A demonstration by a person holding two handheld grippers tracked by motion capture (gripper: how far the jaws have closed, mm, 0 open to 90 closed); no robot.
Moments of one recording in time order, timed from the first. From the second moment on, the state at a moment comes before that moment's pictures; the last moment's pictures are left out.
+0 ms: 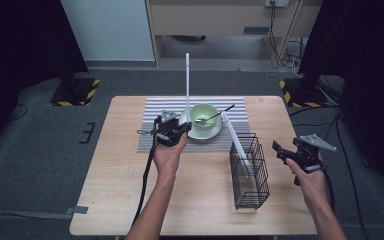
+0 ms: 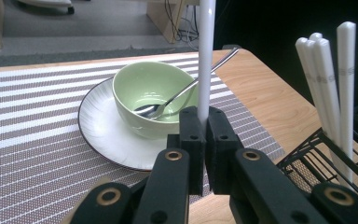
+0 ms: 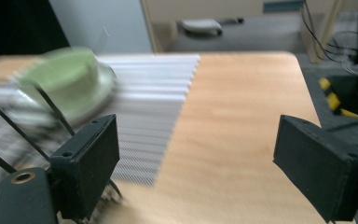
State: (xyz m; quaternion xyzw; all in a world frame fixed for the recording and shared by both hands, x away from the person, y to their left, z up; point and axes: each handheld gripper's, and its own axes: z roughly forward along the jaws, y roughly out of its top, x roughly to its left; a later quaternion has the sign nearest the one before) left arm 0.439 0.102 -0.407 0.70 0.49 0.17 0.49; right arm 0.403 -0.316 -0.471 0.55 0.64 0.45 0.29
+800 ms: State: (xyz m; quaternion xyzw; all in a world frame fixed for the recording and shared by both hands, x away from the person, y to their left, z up) left arm 0.453 0.083 -0.416 0.70 0.55 0.18 0.42; right arm 0.402 -0.299 -0.524 0.53 0.70 0.38 0.28
